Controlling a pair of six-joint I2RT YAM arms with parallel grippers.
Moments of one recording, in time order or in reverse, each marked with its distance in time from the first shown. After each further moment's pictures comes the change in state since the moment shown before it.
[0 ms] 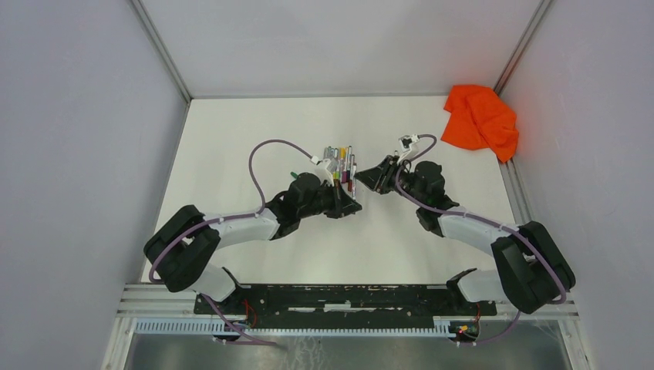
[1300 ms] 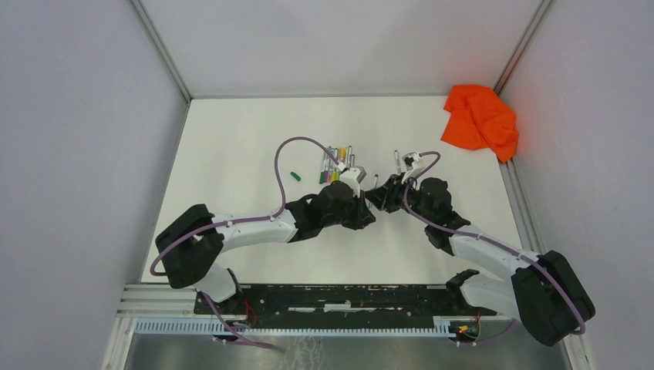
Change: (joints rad) left arm -0.216 0.051 0.201 -0.303 -0.254 0.063; right arm 0.031 -0.246 -0.176 -0.180 0.079 -0.168
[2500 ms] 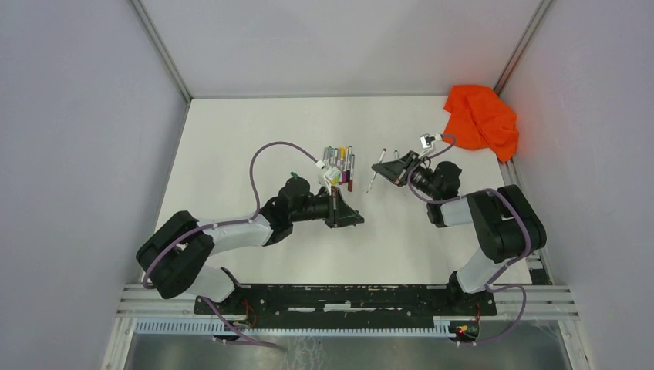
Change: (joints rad) left arm 0.225 -0.103 -0.296 0.482 0.555 -0.014; right arm -0.298 0.544 0.068 0.735 -0.369 0.365
